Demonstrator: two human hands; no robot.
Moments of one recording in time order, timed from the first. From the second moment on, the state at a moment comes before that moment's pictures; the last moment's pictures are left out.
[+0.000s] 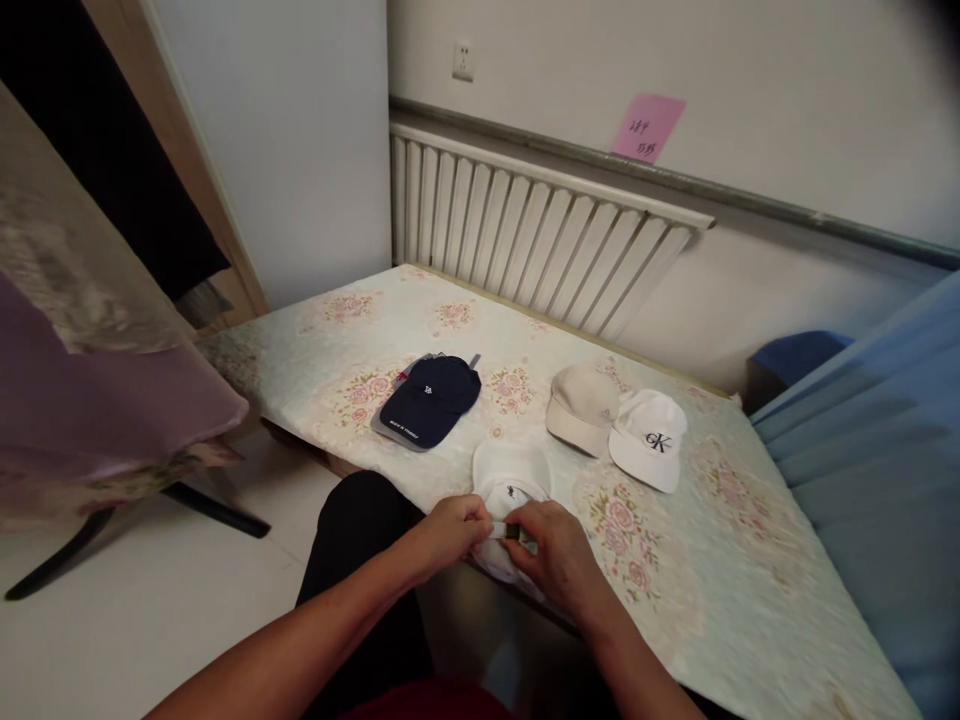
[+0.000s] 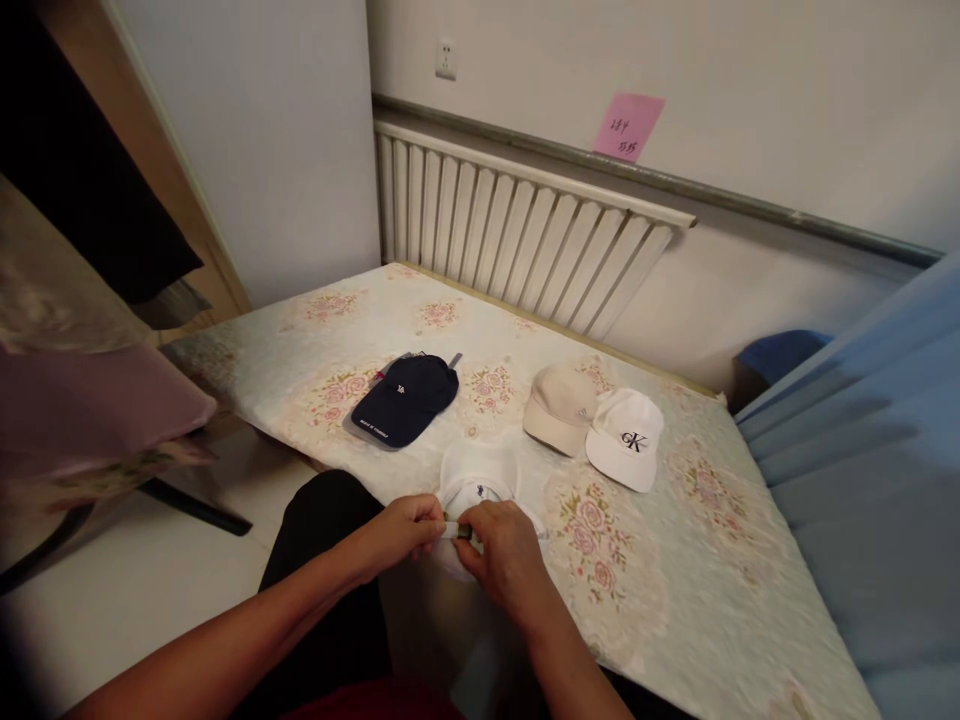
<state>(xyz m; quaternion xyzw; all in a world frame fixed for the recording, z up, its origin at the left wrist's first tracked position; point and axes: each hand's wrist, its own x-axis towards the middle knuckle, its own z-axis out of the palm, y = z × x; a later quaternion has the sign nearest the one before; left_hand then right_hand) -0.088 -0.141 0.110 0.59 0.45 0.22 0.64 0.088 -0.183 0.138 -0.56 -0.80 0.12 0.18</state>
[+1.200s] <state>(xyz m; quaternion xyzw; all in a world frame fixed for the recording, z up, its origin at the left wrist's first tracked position) -0.100 -0.098 0.107 0.66 0.32 0.13 0.67 0.107 -0.179 0.135 -0.61 -0.72 0.25 0.23</state>
